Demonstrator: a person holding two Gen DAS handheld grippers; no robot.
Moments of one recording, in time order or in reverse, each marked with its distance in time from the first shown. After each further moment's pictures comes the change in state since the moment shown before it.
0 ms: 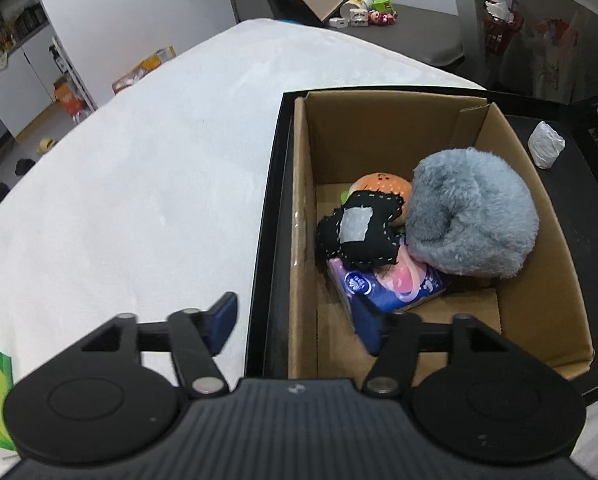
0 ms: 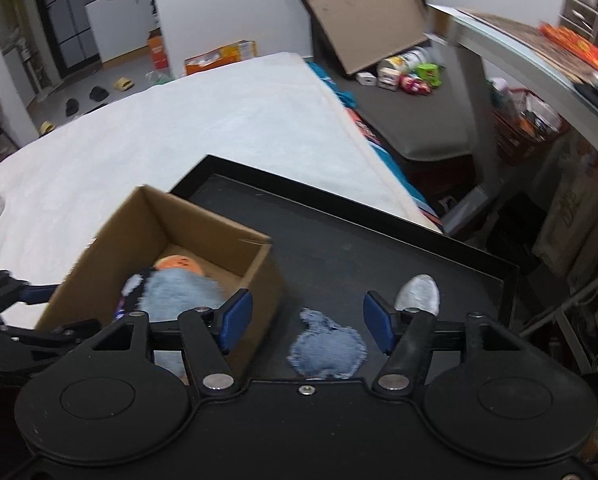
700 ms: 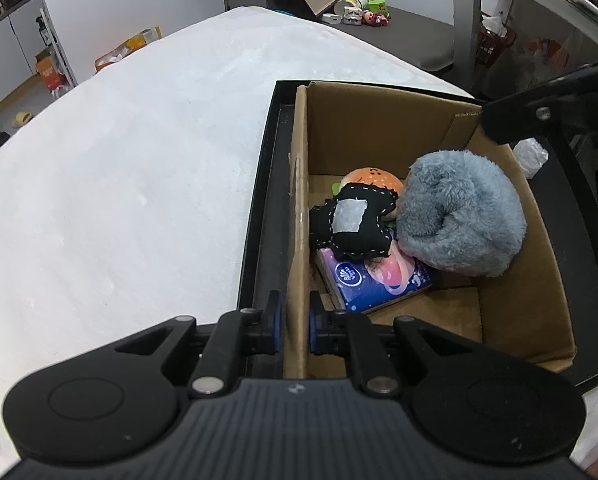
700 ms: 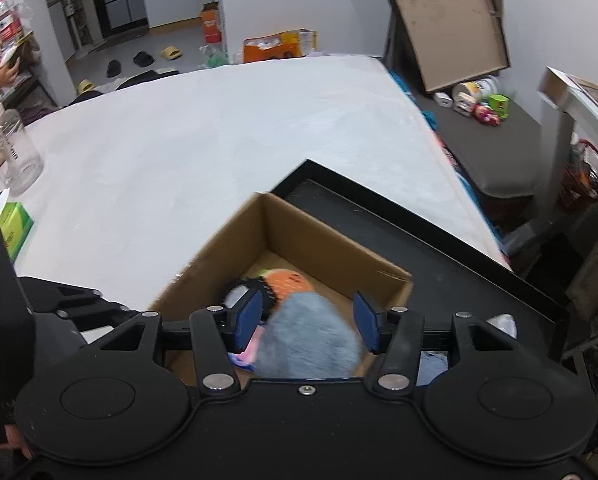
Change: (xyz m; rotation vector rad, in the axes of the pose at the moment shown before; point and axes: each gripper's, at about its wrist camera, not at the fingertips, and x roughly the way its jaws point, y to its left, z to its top) left arm 0.006 0.018 -0.001 -0.064 0.016 -0.120; right arm -0.006 0.103 0.029 -0.151 0.045 0.042
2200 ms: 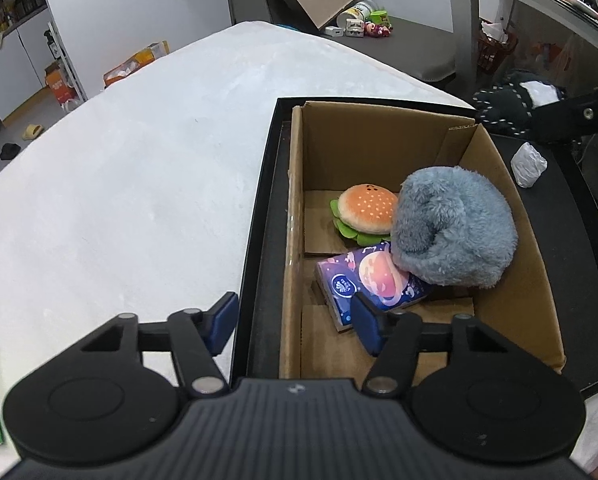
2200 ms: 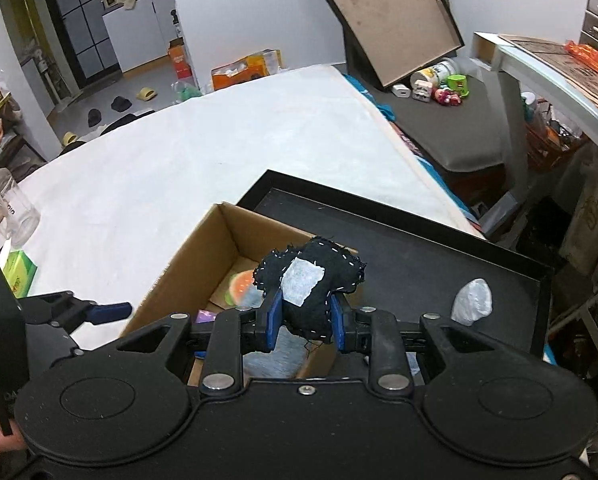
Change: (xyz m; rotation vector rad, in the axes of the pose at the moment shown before) left arm -0.010 -0.011 0.002 0.018 -0.035 0.048; right arm -0.018 -0.037 -0.021 0.158 -0.056 0.020
